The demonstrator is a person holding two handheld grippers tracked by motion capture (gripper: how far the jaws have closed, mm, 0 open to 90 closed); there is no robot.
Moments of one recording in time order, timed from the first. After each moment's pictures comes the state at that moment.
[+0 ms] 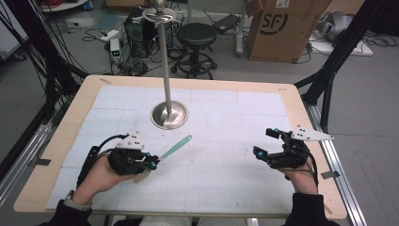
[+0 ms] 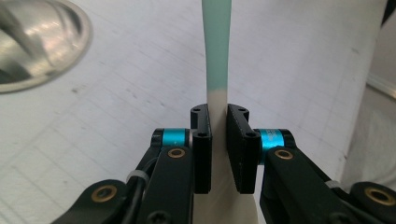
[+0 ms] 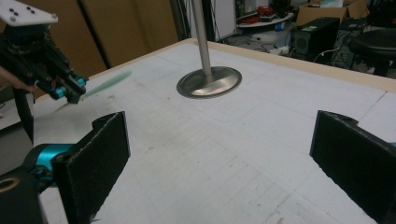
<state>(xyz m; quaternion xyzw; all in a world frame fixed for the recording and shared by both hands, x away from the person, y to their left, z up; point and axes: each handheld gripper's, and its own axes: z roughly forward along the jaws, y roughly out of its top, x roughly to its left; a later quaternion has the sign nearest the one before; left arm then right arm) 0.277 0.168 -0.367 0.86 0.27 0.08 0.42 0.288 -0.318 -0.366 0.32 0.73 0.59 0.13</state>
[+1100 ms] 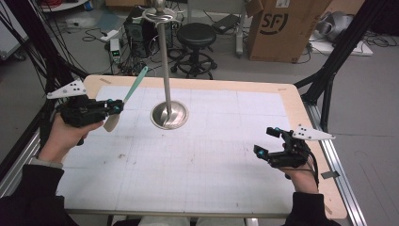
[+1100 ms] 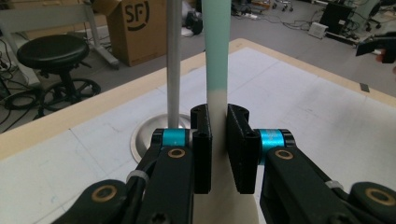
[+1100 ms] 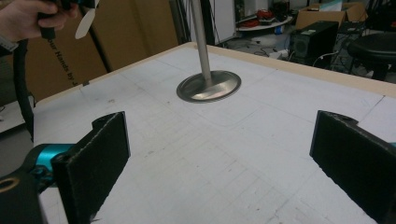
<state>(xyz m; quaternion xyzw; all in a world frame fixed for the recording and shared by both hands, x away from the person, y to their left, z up) 0.341 0.265 -0.283 0.75 0.32 0.17 0.55 0.289 -0.319 -0.363 0.31 0.73 0.59 0.13</state>
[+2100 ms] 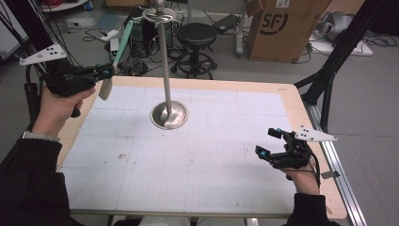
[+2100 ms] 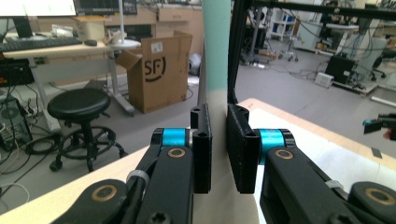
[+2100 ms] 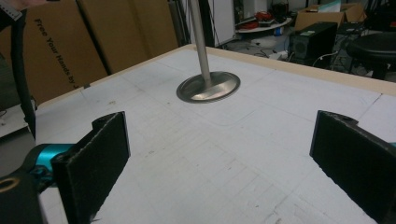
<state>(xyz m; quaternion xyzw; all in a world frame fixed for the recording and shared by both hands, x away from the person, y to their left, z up) 0.364 0.272 -0.222 0.69 0.31 0.22 0.62 0.287 -0.323 -0.366 0.32 0.72 0.60 0.13</state>
